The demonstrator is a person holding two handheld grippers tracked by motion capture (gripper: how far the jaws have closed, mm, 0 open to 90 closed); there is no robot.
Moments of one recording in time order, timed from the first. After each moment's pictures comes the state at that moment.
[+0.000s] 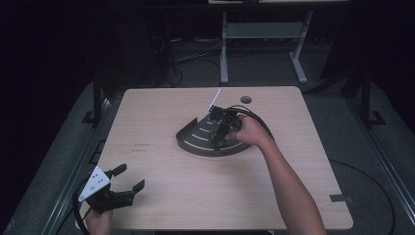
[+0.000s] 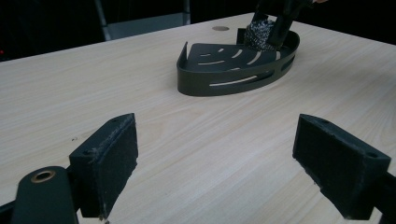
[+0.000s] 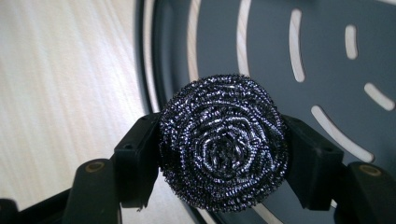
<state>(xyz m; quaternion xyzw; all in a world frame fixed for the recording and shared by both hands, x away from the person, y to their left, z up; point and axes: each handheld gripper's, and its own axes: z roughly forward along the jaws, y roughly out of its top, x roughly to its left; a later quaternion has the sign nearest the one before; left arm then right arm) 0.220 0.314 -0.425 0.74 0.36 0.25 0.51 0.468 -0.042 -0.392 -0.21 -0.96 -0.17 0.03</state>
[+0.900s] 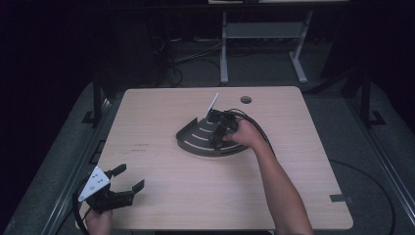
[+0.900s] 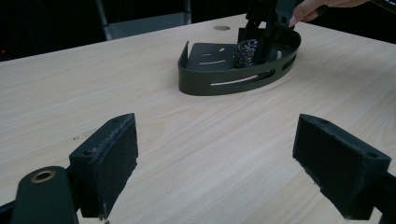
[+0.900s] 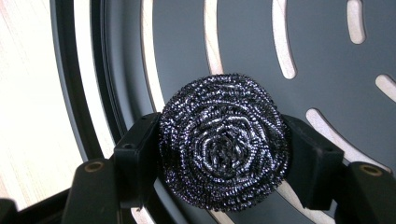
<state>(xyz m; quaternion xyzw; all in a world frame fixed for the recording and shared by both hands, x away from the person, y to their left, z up) 0.221 0.314 -0.425 0.74 0.36 0.25 0.51 0.487 -0.036 -0.428 -0.24 -0.96 -0.15 0.03</state>
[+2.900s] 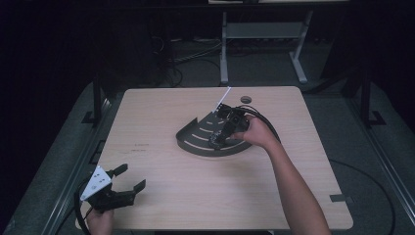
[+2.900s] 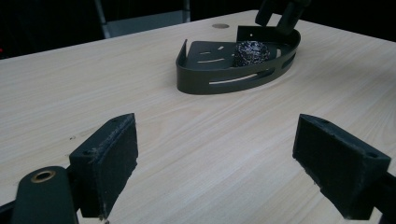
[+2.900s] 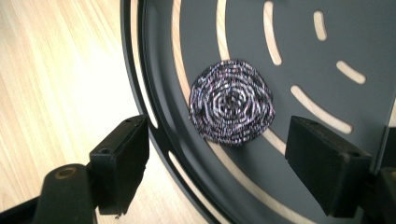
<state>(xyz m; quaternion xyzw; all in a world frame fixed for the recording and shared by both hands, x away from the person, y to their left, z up) 0.222 0.311 -0.426 0.74 0.36 0.25 0.50 0.463 -0.065 -0.386 -0.25 -0.95 -0.20 0.02</state>
